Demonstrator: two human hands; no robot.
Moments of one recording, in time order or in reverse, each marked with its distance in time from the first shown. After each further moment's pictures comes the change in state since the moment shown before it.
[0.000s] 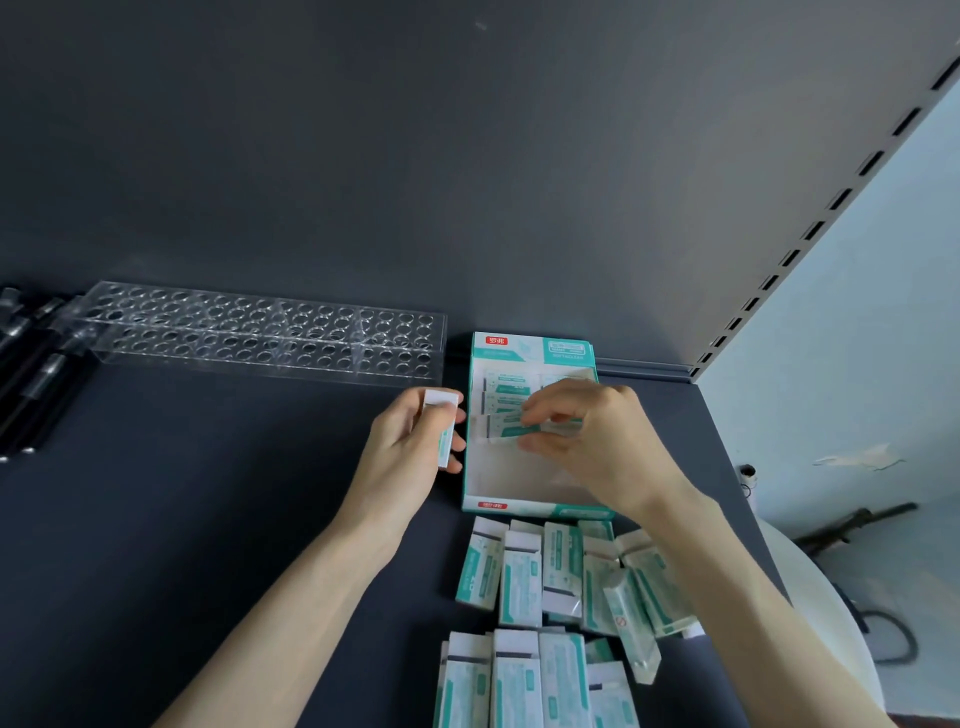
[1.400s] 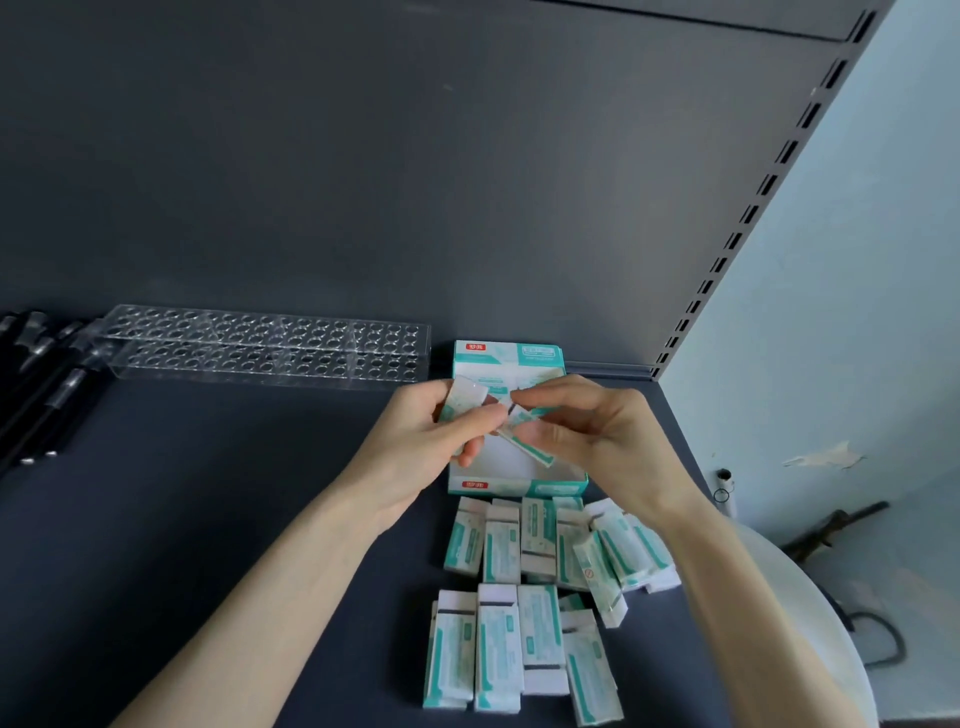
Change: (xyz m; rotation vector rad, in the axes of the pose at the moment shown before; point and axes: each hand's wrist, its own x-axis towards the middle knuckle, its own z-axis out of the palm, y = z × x) left_hand -0.023 0.030 0.007 0.073 -0.327 0.091; right_hand -0.042 -0.036 -0.027 0.697 0.010 0.140
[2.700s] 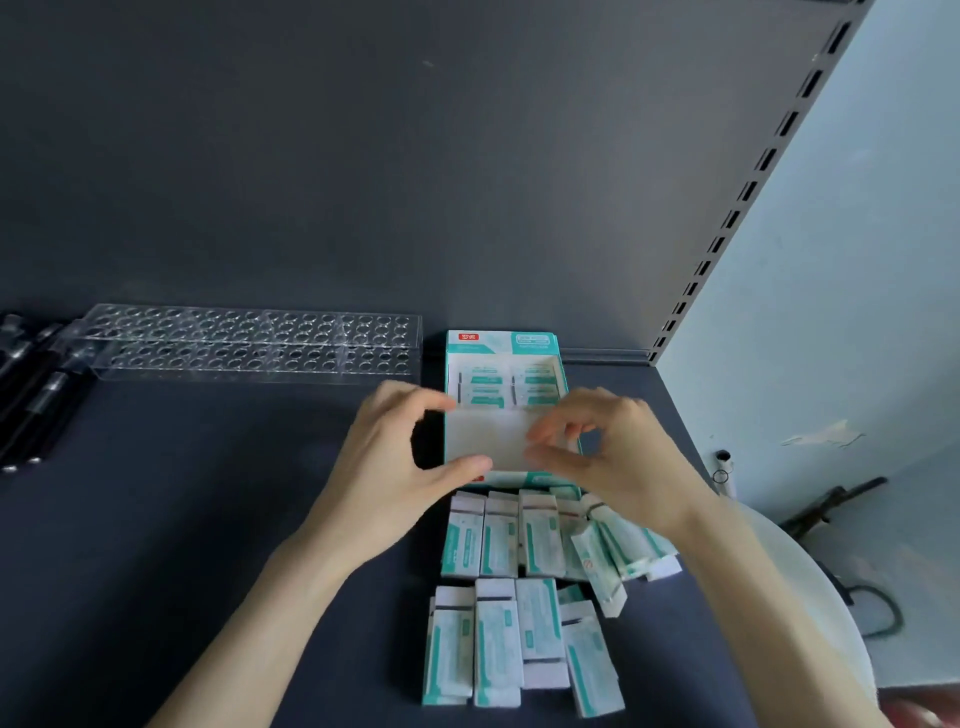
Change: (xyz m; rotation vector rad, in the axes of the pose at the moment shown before) left_hand -0.016 -0.023 -0.018 0.746 0.152 0.240; right_hand -0.006 0.014 -0.015 -0.665 -0.014 -0.127
